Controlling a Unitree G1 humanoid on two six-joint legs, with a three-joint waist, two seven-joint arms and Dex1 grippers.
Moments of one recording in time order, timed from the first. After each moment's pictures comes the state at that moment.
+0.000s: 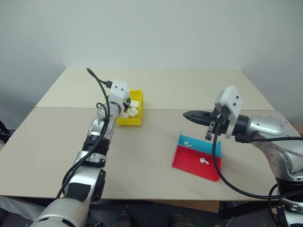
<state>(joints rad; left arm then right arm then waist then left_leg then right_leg) -0.99 0.27 -0.02 0.61 0.08 0.47 -0.13 -0.53 -0.76 -0.09 -0.46 0.58 0.75 0.75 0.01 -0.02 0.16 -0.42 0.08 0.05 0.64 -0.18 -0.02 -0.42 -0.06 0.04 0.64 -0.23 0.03</state>
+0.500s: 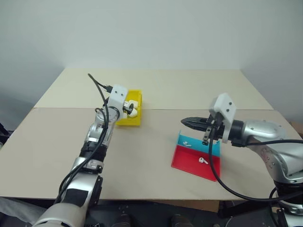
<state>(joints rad) -0.85 0.28 0.02 0.34 -0.01 0.43 -0.23 -0.51 -0.78 -0.04 -0.44 0.55 0.71 0.81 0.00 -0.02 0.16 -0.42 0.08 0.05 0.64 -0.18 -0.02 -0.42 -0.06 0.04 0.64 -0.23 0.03</state>
